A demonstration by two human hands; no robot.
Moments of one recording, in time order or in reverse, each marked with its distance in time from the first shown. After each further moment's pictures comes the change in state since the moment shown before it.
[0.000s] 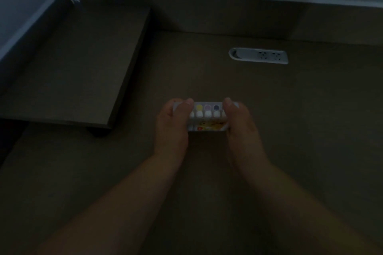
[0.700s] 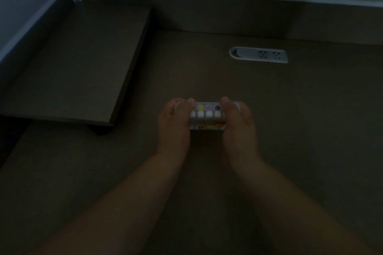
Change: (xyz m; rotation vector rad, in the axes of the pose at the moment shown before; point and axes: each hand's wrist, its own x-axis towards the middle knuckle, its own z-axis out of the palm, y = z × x) left_hand -0.003 0.001 0.003 0.015 0.045 -0.008; right_hand -0.004 -0.002 0.007 -0.058 0.162 -0.082
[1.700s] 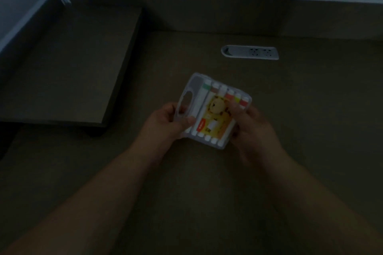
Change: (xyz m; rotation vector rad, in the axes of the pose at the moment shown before) left_hand 0.014 -0.002 -0.033 0.122 -0.405 -0.296; right_hand 0.001 -0.012 -0.041 0.214 -0.211 0.214
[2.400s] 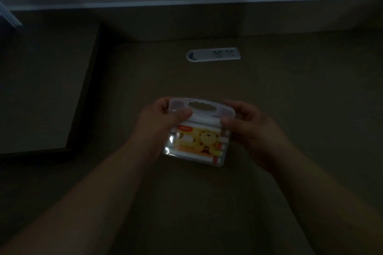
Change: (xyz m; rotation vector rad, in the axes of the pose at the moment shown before) left_hand 0.007 0.033 0.054 -0.090 -0.109 -0.038; right_hand -0.020 -0.036 -0.065 -0.176 -0.006 -0.019
